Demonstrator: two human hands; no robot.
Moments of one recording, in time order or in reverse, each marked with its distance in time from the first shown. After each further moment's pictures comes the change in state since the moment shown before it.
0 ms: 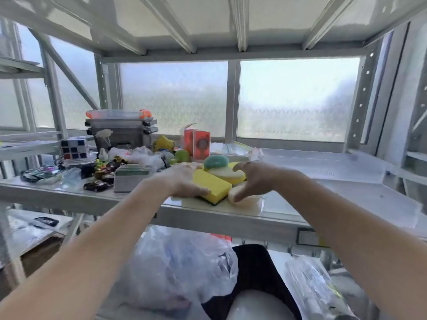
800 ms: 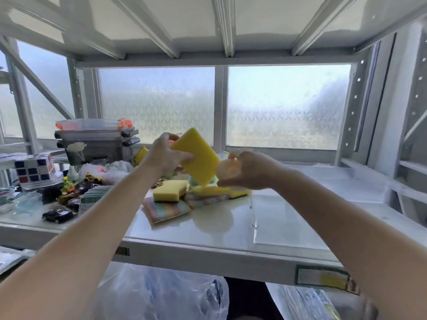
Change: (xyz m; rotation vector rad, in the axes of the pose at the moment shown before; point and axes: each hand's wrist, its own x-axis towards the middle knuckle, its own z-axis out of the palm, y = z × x) left_hand 0.067 0.012 -0.048 -0.943 0.384 -0.042; right_hand 0.037 0.024 -0.038 0.129 0.277 -0.034
